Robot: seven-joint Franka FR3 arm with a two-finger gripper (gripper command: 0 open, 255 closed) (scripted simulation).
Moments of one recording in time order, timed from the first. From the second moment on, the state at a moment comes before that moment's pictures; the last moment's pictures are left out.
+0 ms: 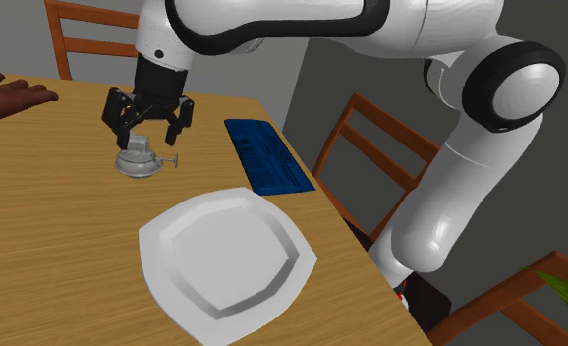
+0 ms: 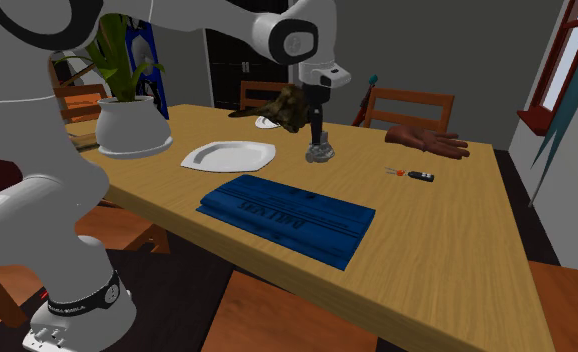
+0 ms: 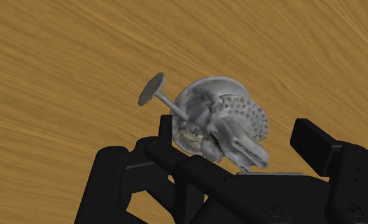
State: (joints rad) arm 0.14 0.07 0.49 -1.80 0.15 2.00 0.50
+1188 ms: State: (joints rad) arm 0.14 0.07 0.49 -1.81 0.15 2.02 0.50
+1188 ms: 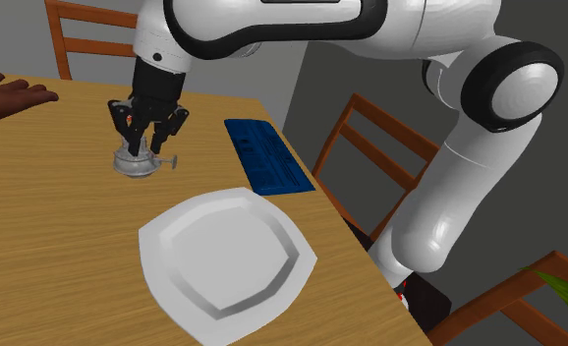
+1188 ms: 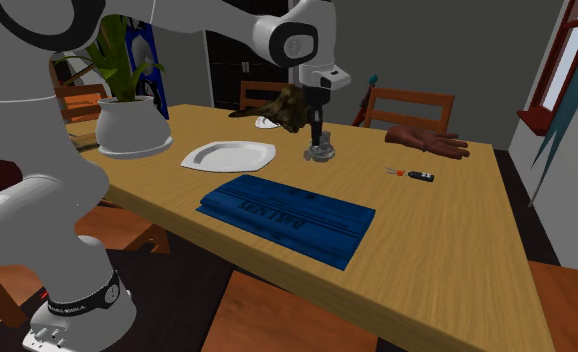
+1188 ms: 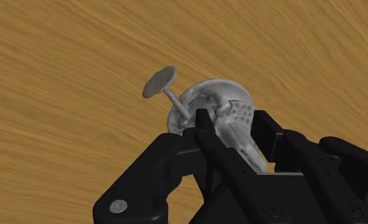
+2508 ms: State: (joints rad) arm 0.19 0.40 0.50 -1.36 0.07 1.63 0.40
